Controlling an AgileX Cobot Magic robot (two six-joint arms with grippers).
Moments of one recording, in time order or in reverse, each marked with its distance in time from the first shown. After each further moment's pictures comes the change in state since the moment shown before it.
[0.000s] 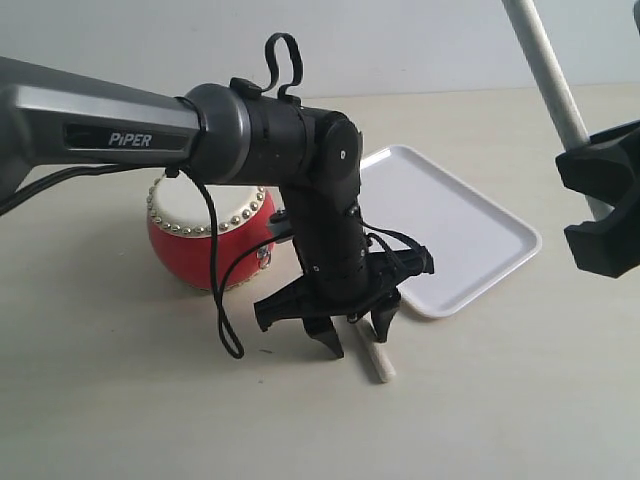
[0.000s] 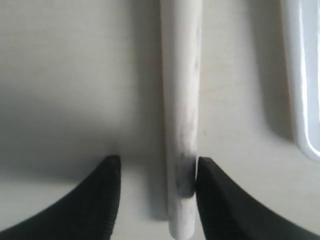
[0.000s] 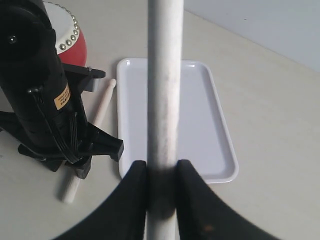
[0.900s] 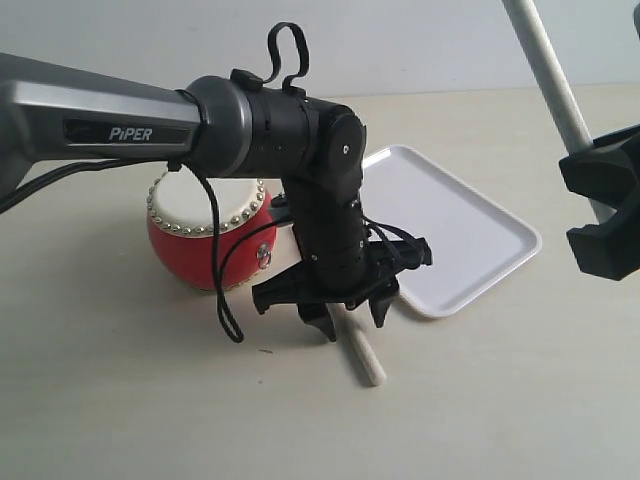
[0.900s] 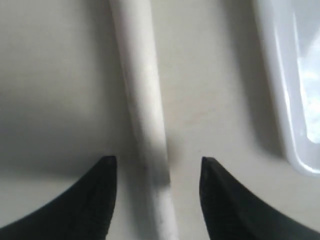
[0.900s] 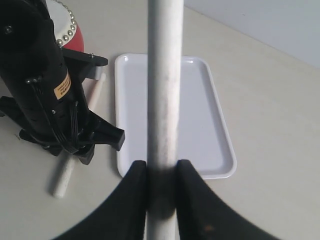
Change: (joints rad) left arm 0.000 0.002 -0.029 0.078 -0.004 -0.007; right arm 0.000 0.000 0.000 0.000 0.014 0.000
